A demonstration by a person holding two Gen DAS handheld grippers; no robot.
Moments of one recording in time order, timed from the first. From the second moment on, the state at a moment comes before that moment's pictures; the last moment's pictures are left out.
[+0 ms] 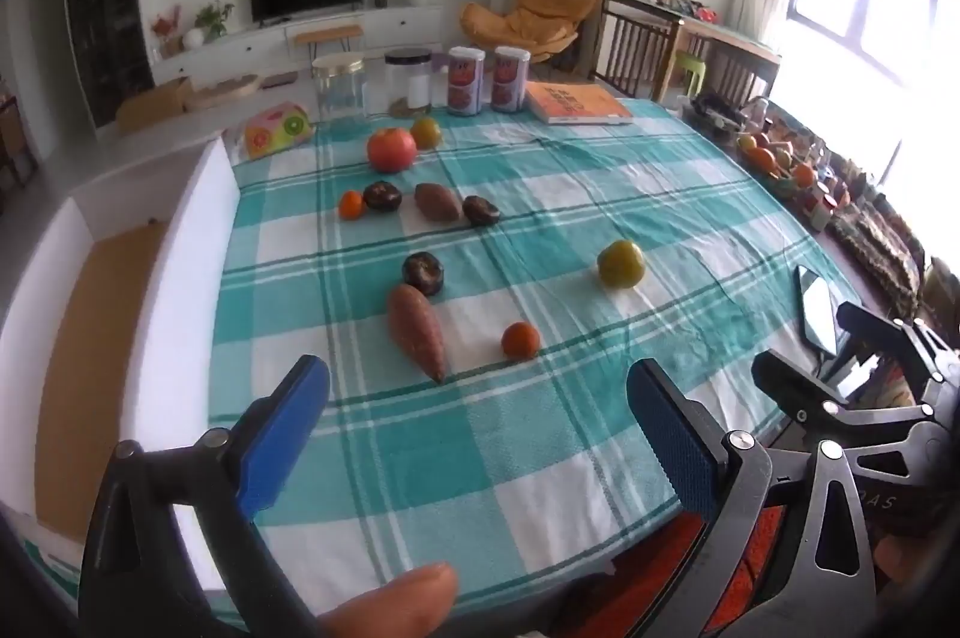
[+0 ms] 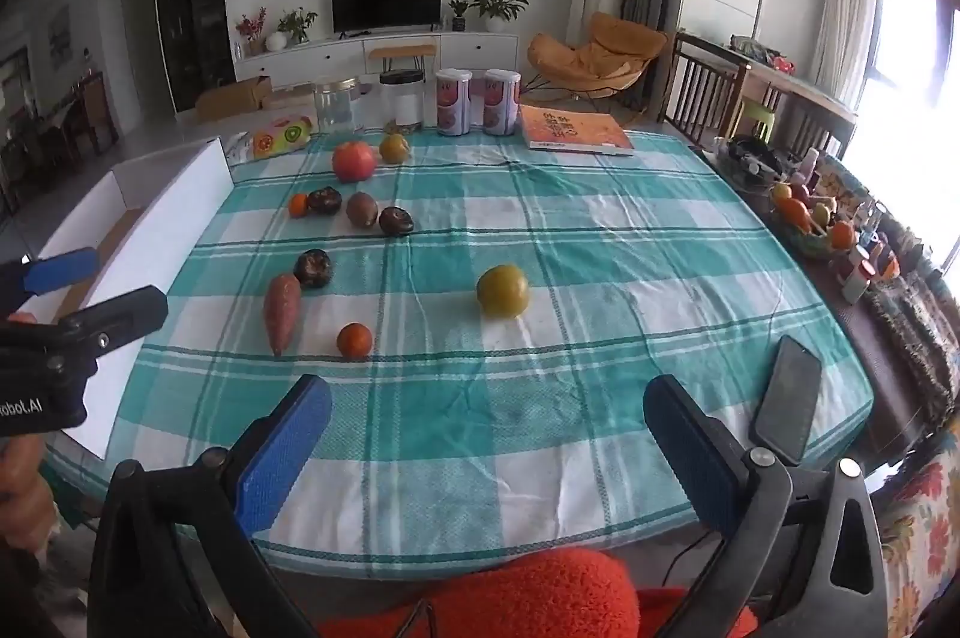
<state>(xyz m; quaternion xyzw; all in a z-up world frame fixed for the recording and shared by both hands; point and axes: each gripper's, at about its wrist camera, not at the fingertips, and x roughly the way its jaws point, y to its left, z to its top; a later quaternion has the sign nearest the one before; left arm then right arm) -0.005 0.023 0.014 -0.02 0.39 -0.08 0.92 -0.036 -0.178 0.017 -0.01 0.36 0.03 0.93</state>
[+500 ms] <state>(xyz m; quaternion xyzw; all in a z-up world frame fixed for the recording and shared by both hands) -0.018 0.043 -0.040 -0.01 0.39 -0.03 0.92 -0.041 -0.151 -0.050 0.02 0.33 0.03 0.94</state>
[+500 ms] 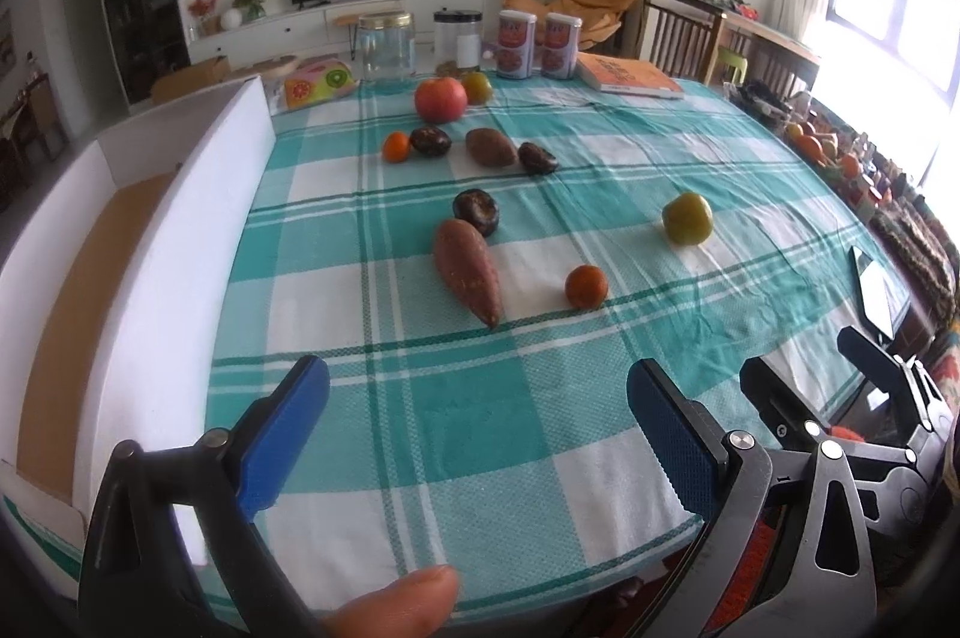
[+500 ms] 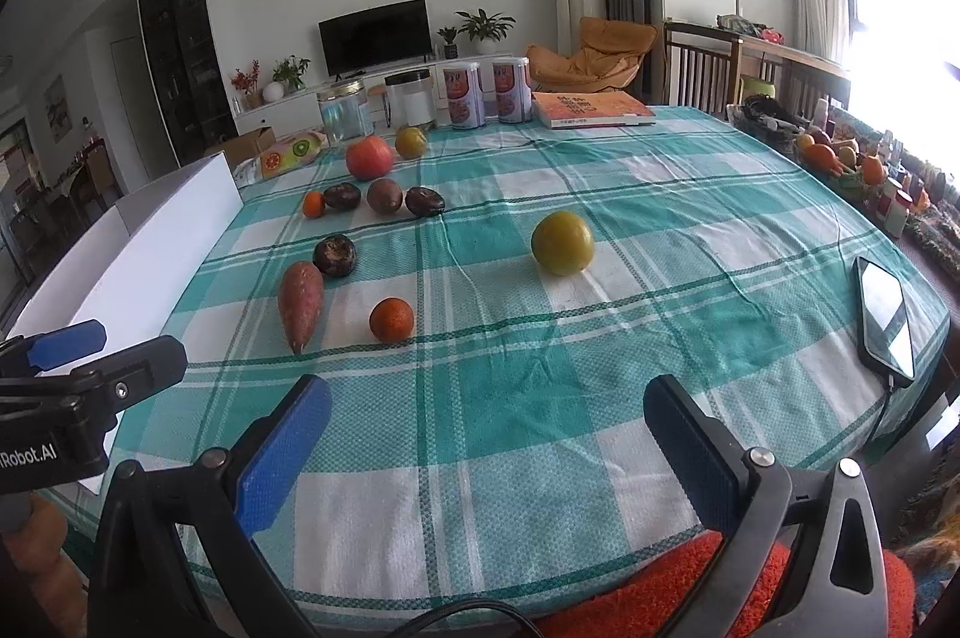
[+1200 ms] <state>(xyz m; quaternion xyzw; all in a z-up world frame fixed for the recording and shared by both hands) -0.013 0.041 -0.066 0.00 0.41 -0.01 0.91 -0.040 -0.166 -0.063 0.04 0.33 0.00 0.94</state>
